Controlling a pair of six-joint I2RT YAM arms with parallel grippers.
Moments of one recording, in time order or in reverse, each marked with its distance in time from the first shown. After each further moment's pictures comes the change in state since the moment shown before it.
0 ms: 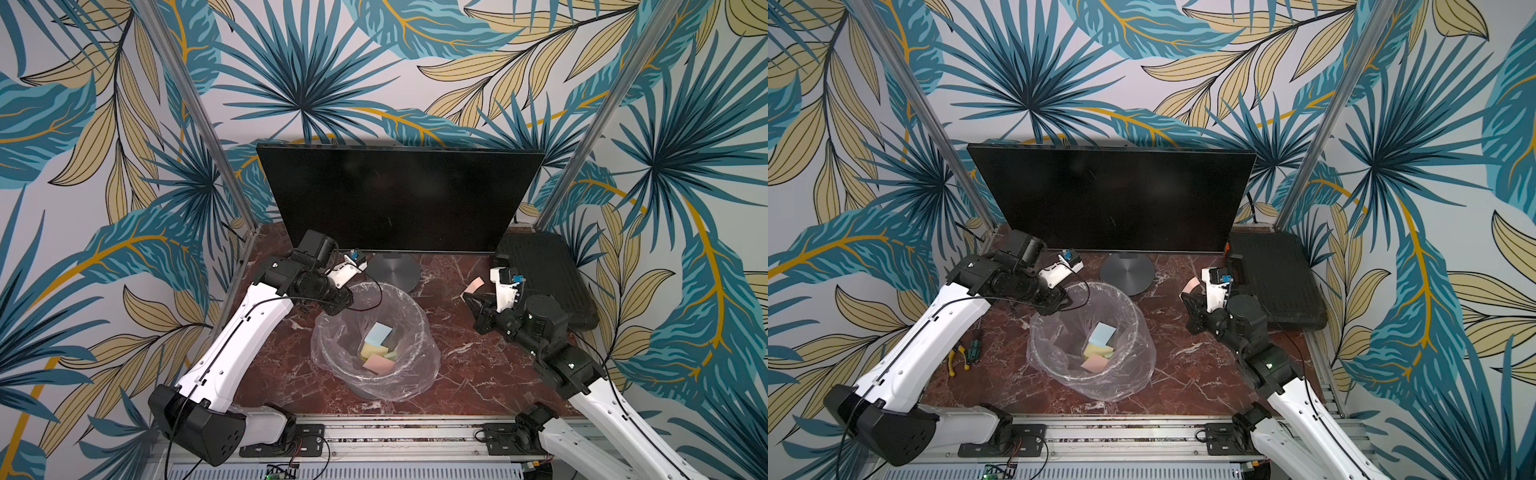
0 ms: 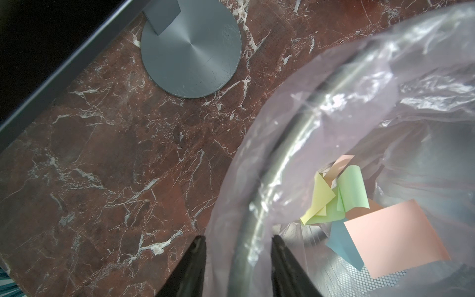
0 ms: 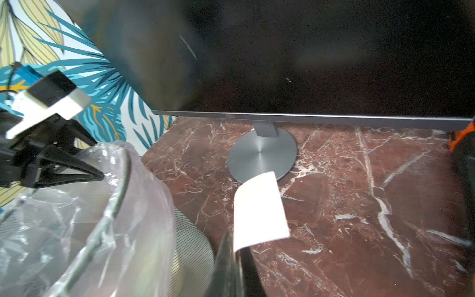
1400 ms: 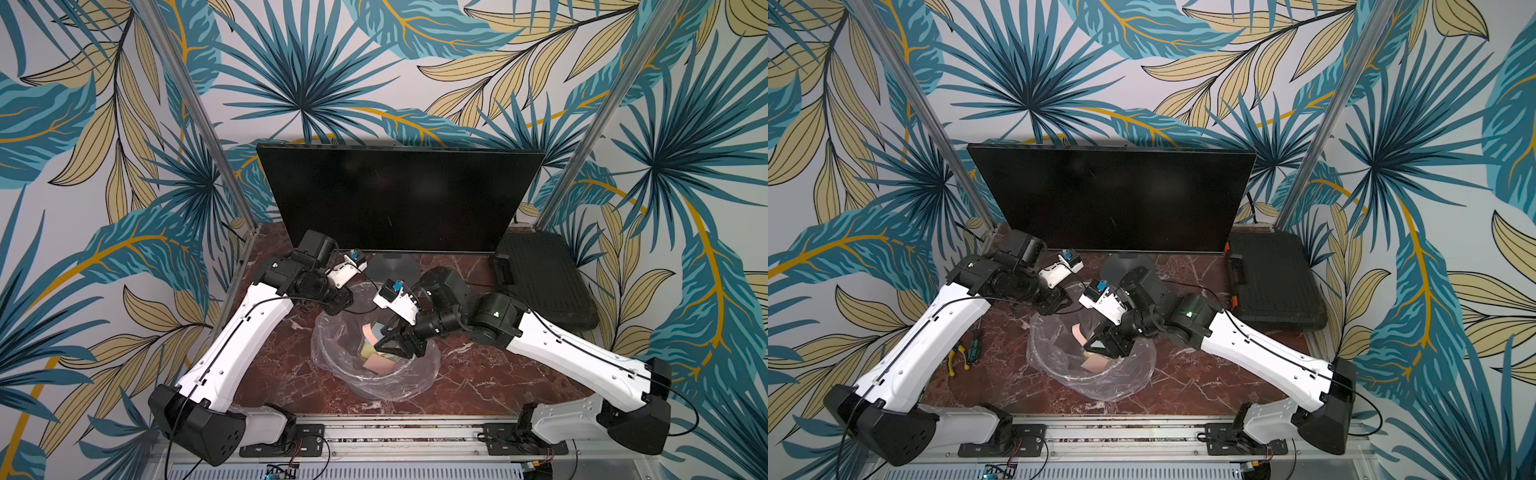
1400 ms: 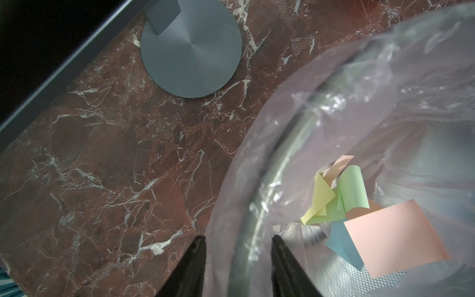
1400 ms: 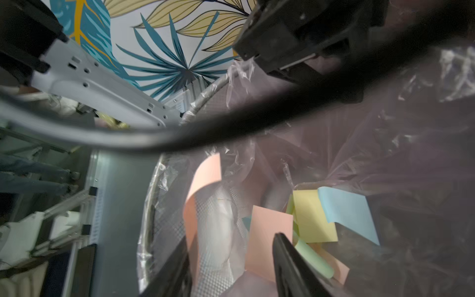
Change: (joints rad) left arm 0.000 0.000 0.000 0.000 0.000 0.000; right arm 0.513 0.642 0.620 -0.386 -0.306 -0.230
